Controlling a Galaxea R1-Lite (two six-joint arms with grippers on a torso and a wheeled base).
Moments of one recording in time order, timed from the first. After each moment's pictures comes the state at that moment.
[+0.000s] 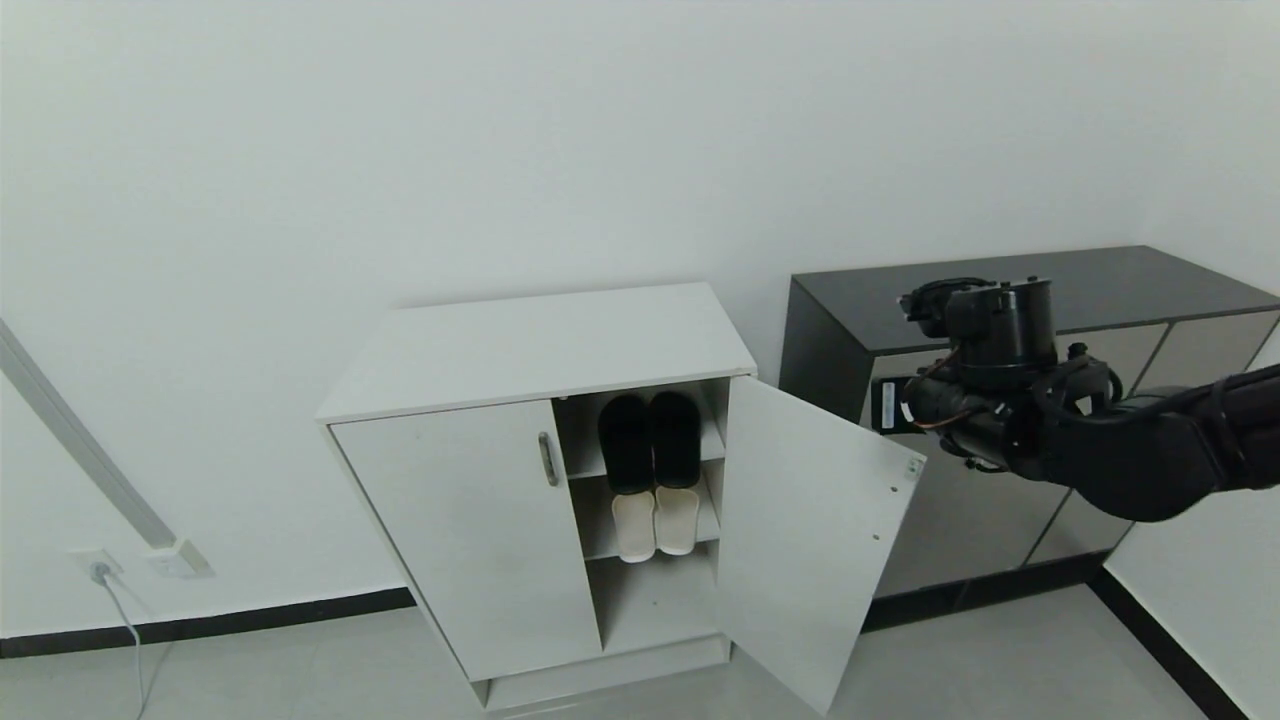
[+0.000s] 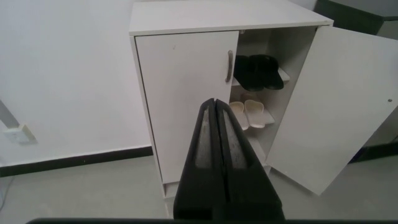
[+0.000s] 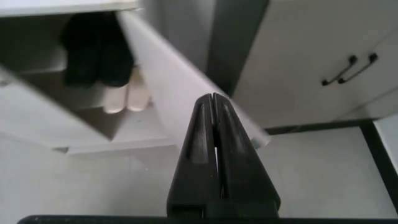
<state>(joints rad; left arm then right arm) 0.00 0.00 0.00 0.00 0.04 -0.01 0.45 1.88 -1.11 -0.41 -0.37 0.13</state>
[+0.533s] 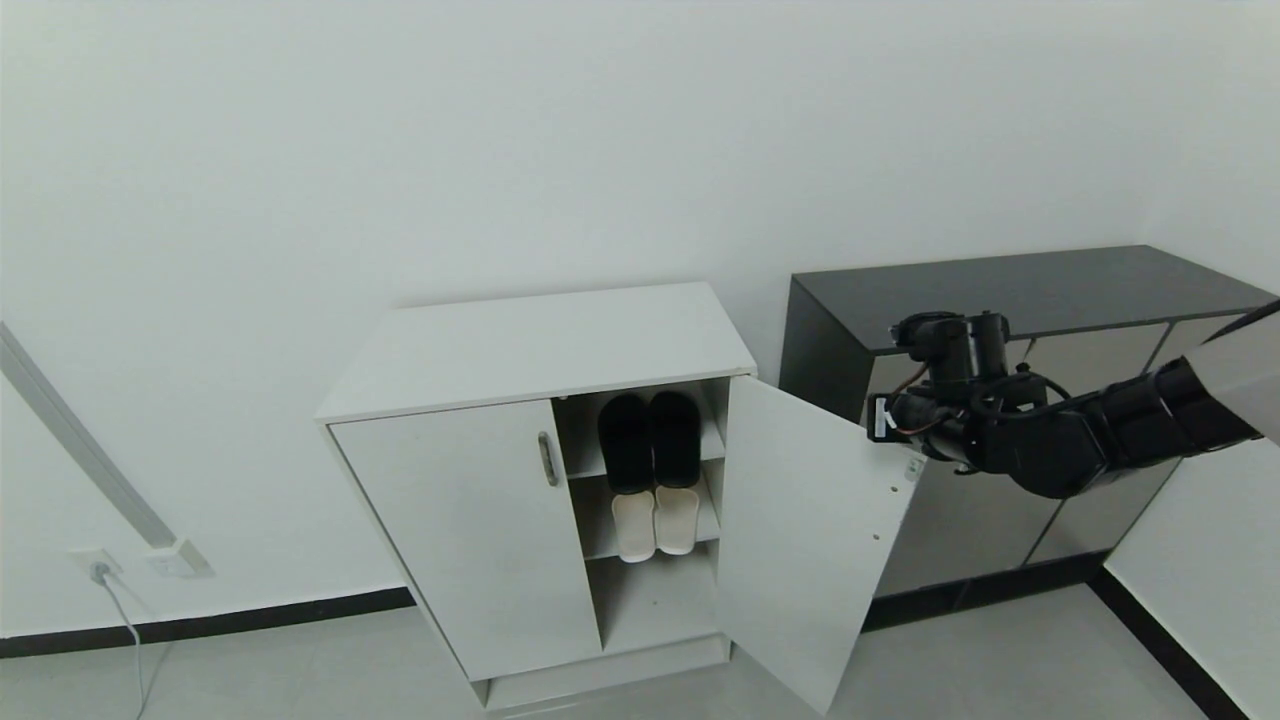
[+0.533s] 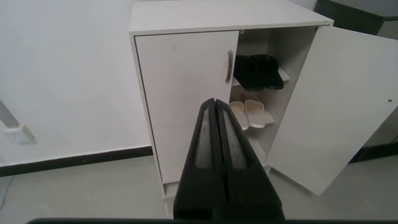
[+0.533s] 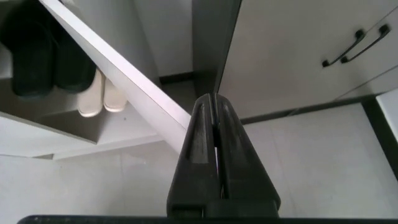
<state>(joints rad) 0.00 0.00 0.00 0.00 0.04 -0.01 0.35 2.08 -1.23 -0.42 -0.32 0.16</state>
